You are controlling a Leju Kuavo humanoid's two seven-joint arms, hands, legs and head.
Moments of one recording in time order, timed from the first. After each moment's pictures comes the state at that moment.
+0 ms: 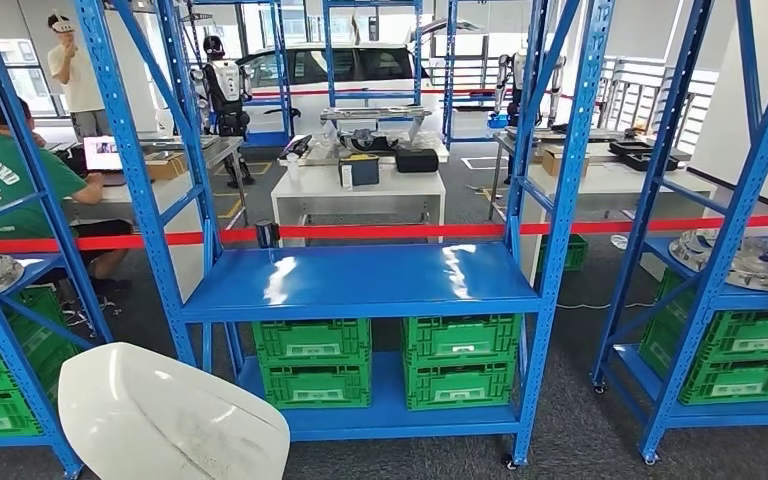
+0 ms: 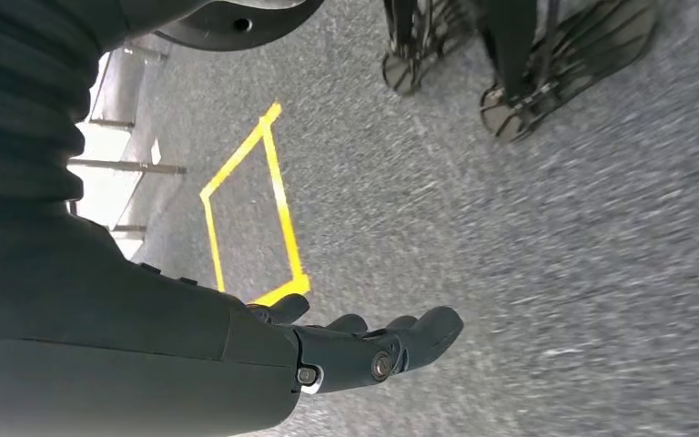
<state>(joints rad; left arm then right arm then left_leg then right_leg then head) -0.07 0.03 -0.18 -1.52 0.63 -0.53 -0.31 -0.10 0.18 -1.20 -0.17 0.95 0.00 0.07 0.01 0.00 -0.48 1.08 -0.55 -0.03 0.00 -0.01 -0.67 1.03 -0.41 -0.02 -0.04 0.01</state>
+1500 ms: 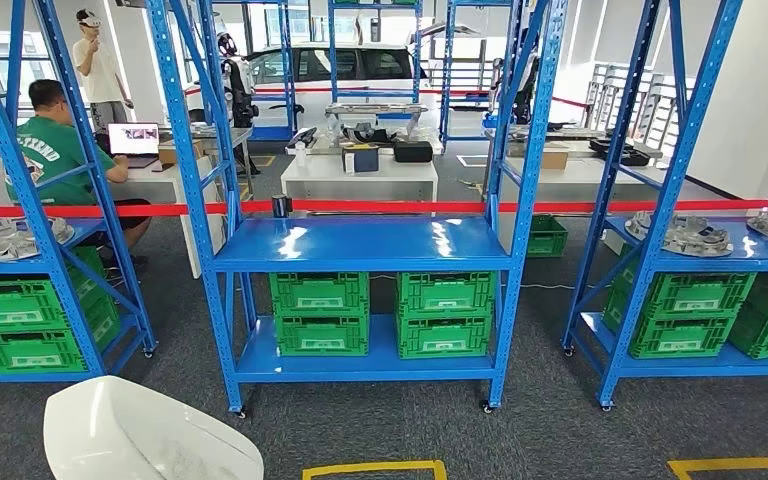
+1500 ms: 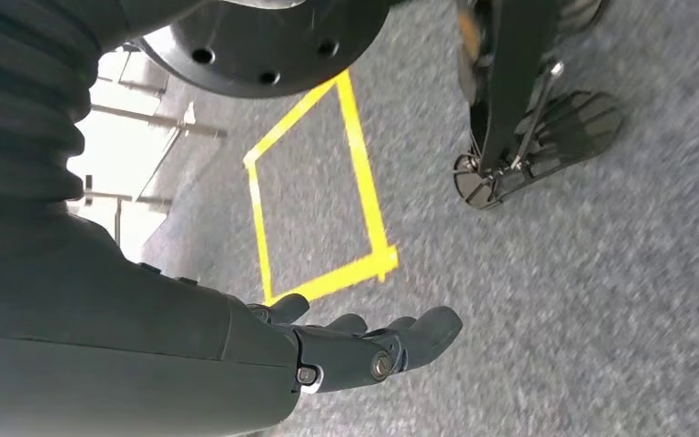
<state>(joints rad) 0.05 0.00 -0.07 -1.55 0.59 -0.51 -0.26 -0.09 0.20 -1.21 -0.17 0.99 0.06 0.04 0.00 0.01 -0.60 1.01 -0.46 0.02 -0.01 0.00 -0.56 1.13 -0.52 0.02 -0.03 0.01</state>
